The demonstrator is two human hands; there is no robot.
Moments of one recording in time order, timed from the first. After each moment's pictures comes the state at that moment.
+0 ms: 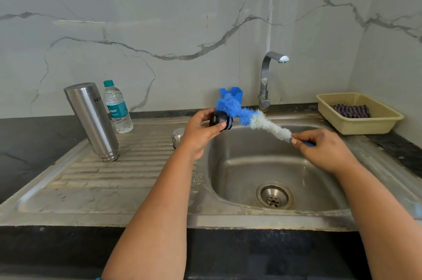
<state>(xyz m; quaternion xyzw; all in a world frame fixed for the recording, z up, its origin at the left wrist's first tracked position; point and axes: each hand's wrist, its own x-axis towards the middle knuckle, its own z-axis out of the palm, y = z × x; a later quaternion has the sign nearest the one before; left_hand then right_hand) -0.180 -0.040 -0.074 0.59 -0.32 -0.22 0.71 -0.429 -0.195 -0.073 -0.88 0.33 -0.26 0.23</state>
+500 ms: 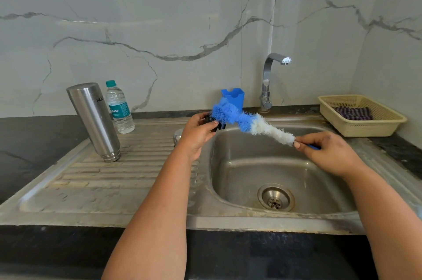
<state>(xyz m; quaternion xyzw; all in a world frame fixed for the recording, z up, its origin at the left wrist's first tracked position) -0.173 -0.039 -0.073 0.57 -0.27 -0.25 0.73 -0.431 -0.196 -0.074 -0.88 0.31 -0.26 0.26</state>
